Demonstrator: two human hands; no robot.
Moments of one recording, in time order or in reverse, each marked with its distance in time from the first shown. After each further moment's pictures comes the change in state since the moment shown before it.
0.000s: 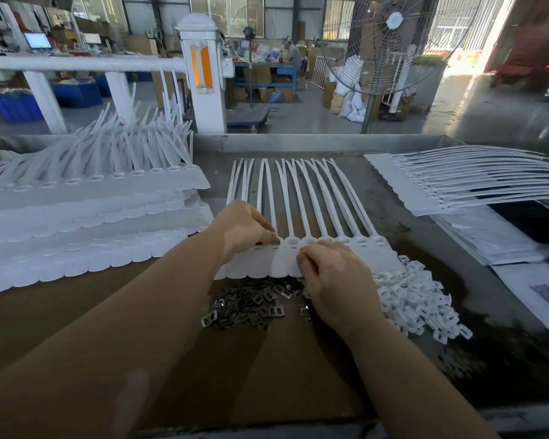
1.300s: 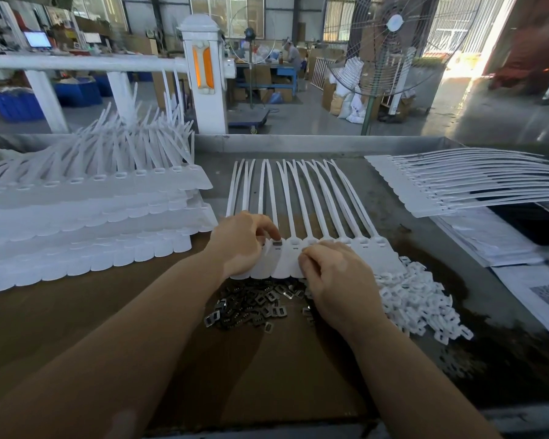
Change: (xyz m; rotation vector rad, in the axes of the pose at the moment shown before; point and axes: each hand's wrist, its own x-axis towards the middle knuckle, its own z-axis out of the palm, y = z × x) left_hand -0.015 -0.013 0.005 0.347 0.066 0.263; right_hand 0.000 0.000 -0.001 0.004 -0.010 0.007
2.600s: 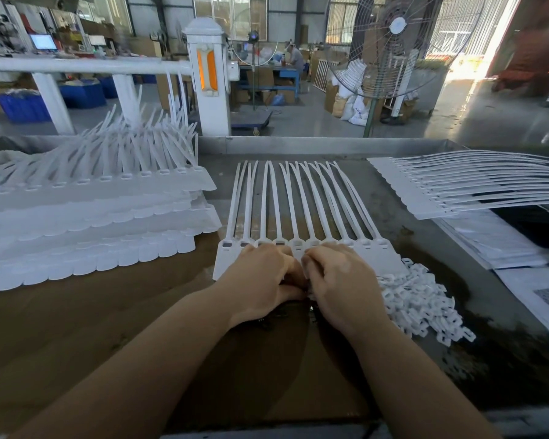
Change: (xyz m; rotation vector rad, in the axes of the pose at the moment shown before) left_hand -0.038 0.022 0.011 0.089 -0.200 0.284; right_hand -0.001 0.003 0.001 0.020 0.019 0.003
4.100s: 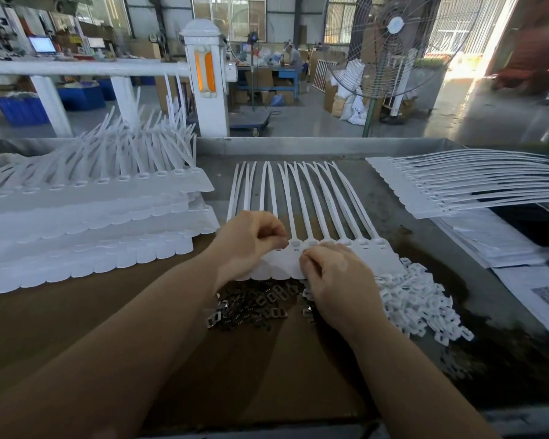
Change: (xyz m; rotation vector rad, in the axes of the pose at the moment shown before) left_hand 0.019 -0.016 -0.023 -0.393 0.190 -0.168; right_hand 0.001 -0.001 -0.001 -0.005 -0.023 0.001
